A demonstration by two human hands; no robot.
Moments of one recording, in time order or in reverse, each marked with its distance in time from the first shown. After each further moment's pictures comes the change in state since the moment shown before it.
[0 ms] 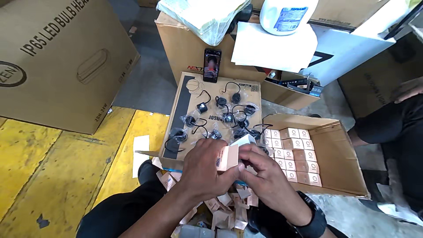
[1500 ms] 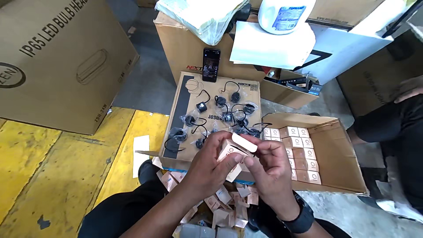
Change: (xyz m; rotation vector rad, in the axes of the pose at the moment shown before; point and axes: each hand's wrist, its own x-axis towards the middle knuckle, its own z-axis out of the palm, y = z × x) left_hand 0.006 0.008 0.002 -0.716 -0.074 -0.044; right_hand 0.001 0.002 0.015 0.261 0.329 -0.193
